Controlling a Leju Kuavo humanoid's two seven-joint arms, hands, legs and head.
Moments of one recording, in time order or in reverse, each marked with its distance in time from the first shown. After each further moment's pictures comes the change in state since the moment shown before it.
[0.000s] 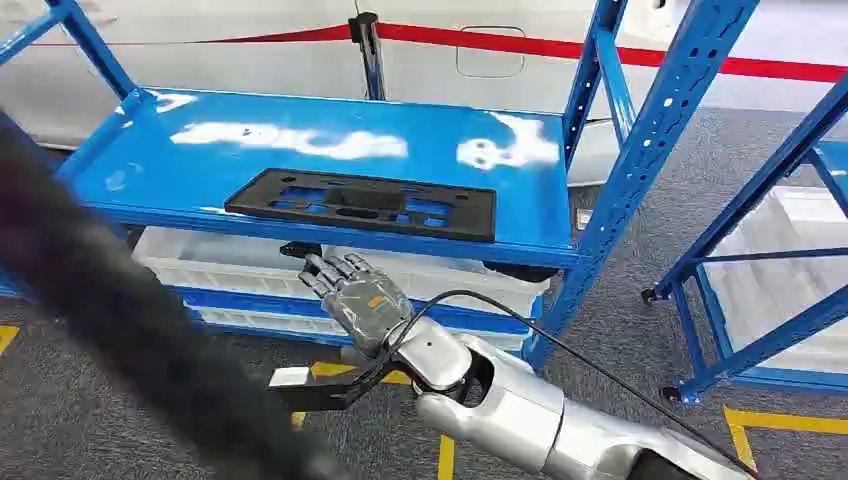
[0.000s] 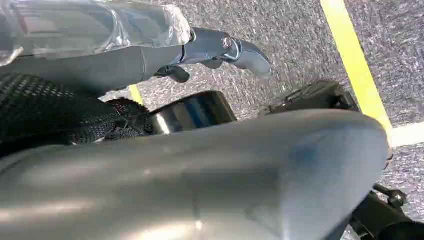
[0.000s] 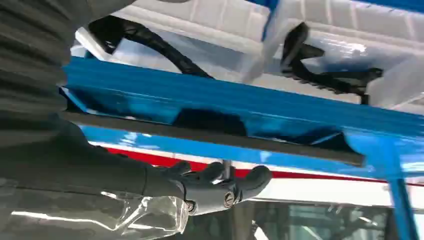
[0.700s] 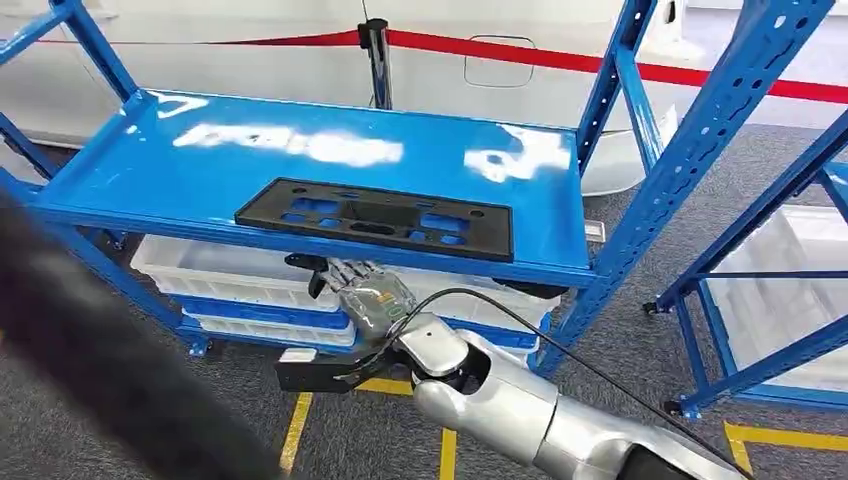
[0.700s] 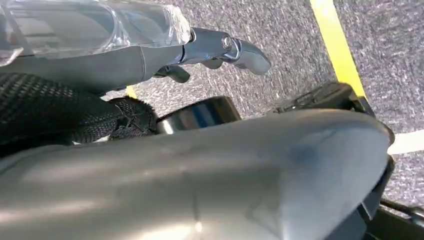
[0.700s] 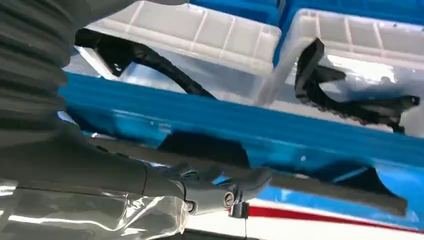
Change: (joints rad) left arm 0.004 0.000 0.000 0.002 0.013 0.008 0.007; right arm -0.005 0.019 -0.016 0.091 -0.102 0.035 0.068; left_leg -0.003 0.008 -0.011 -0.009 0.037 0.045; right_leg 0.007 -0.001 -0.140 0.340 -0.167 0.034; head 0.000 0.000
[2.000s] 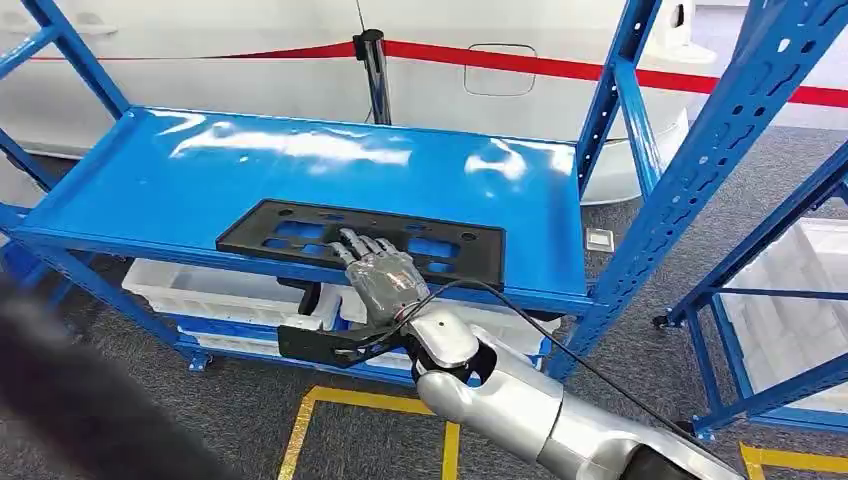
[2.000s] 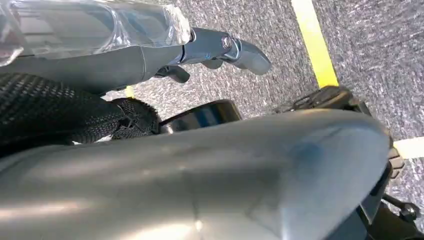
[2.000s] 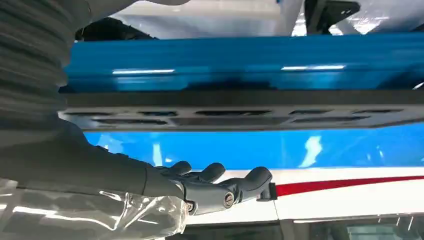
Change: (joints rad) left arm 0.000 0.004 0.000 0.001 0.004 0.007 0.011; right arm 0.007 0.002 -0.056 -0.042 -0.023 -0.118 0.058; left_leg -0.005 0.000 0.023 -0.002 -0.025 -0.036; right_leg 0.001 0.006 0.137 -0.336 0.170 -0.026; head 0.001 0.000
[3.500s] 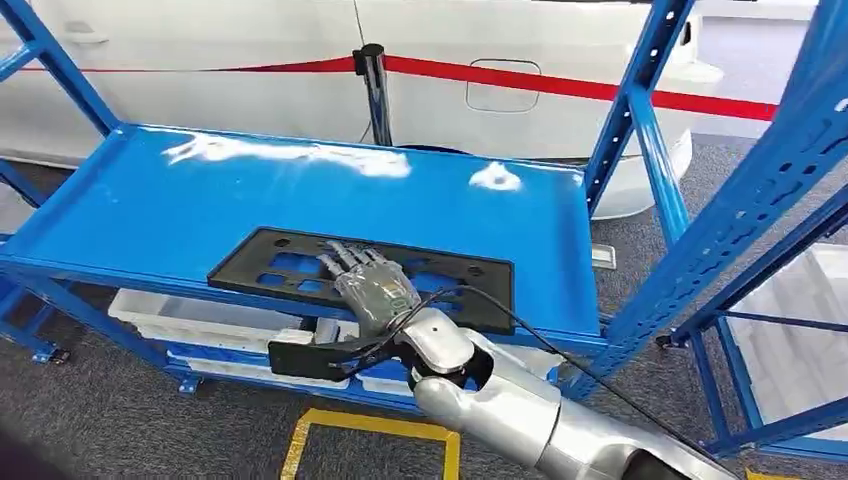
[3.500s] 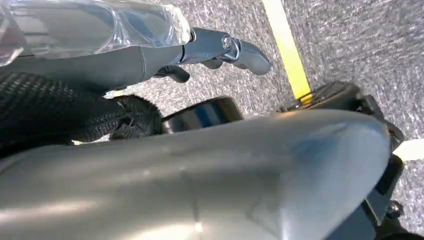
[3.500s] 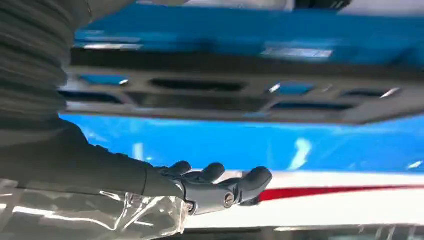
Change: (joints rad) left arm 0.000 0.003 0.000 0.000 -0.003 -0.004 -0.004; right arm 0.011 0.010 0.006 -0.014 -0.020 0.061 -0.037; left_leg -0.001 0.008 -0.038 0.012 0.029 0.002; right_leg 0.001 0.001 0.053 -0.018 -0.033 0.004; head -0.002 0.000
